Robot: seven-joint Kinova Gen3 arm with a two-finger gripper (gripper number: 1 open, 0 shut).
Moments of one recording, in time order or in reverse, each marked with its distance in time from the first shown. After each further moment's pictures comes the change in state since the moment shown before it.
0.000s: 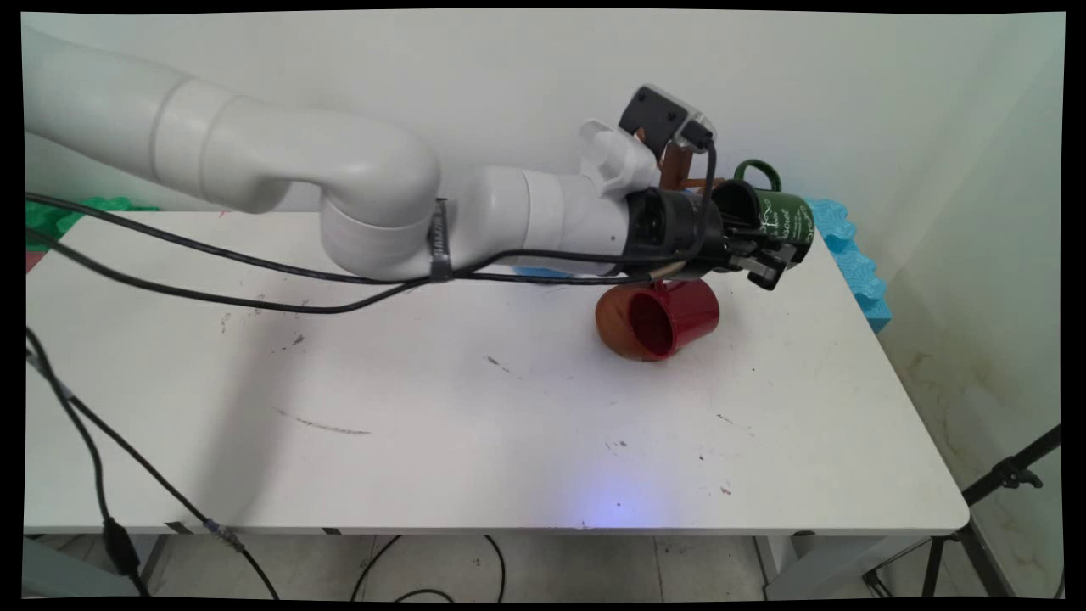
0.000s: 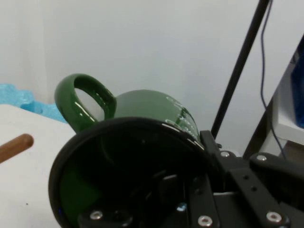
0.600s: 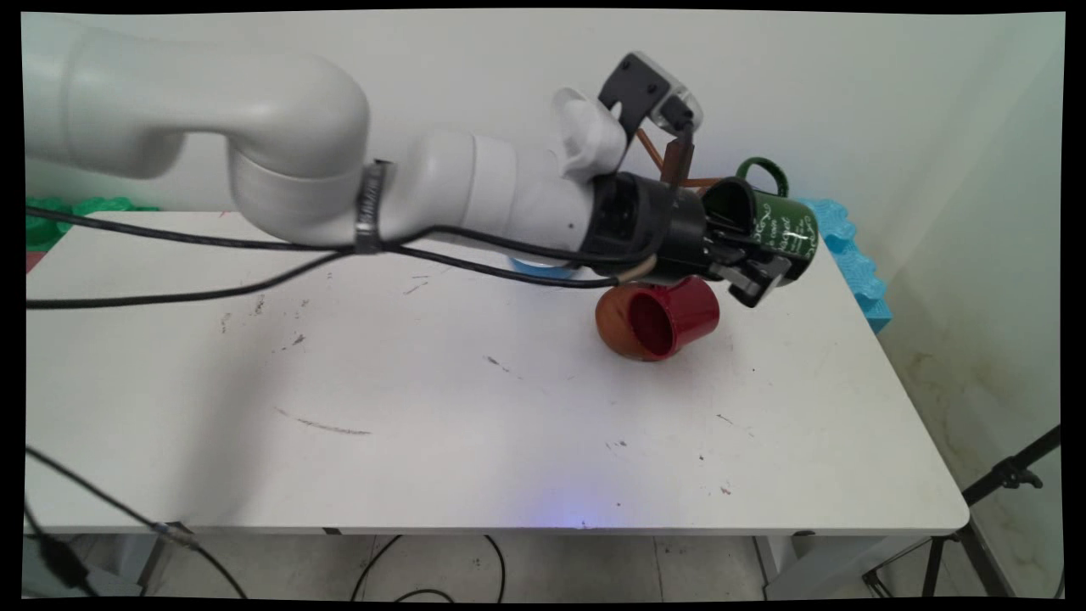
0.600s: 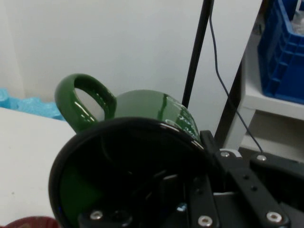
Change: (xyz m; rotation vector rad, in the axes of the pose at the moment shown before) arm 0.025 0.021 -0.050 -0.073 -0.069 0.077
